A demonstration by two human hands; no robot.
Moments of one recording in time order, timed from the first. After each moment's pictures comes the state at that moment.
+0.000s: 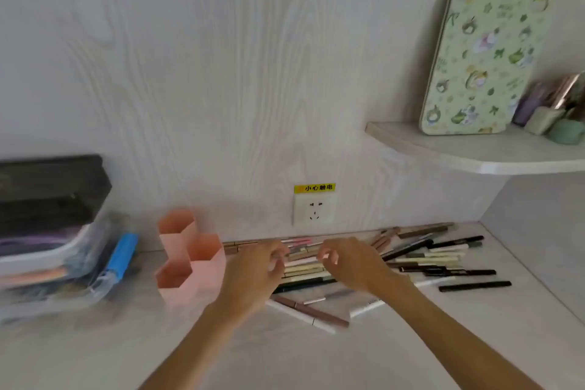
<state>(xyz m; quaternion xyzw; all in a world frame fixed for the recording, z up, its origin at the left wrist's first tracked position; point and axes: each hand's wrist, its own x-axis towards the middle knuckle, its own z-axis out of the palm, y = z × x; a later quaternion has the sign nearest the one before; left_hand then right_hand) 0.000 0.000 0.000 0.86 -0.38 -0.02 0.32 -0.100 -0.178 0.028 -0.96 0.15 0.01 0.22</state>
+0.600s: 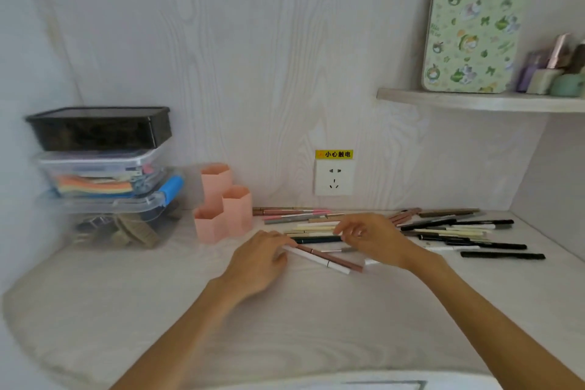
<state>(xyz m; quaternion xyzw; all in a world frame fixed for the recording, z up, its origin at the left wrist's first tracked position) -0.047 0.051 -0.061 0.88 -0.42 0.05 0.23 -0.147 -0.168 -0.023 -0.94 0.05 -0.11 0.31</state>
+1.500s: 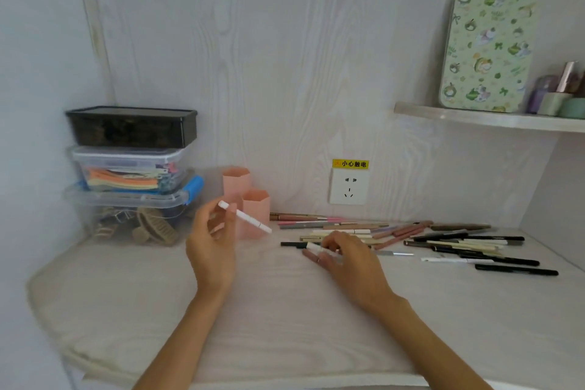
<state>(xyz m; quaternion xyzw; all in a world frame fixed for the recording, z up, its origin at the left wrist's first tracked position) -0.041 0.105 -0.055 0.62 -0.15 0.30 0.71 -0.135 -0.096 -0.067 -0.93 0.05 -0.31 0.21</state>
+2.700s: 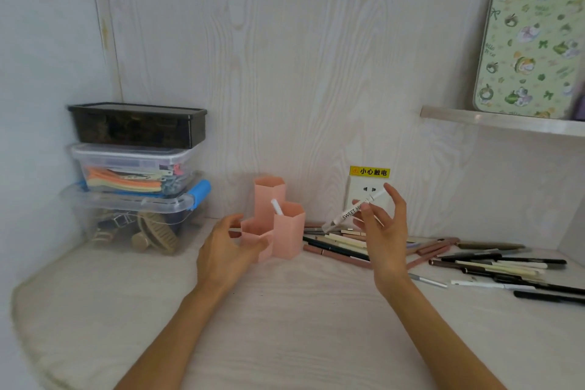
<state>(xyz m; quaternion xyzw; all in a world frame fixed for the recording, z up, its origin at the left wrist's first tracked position) 0.014 0.105 -0.075 0.84 -0.13 0.15 0.51 -0.092 -0.098 -0.029 -0.61 0.10 -0.44 0.65</state>
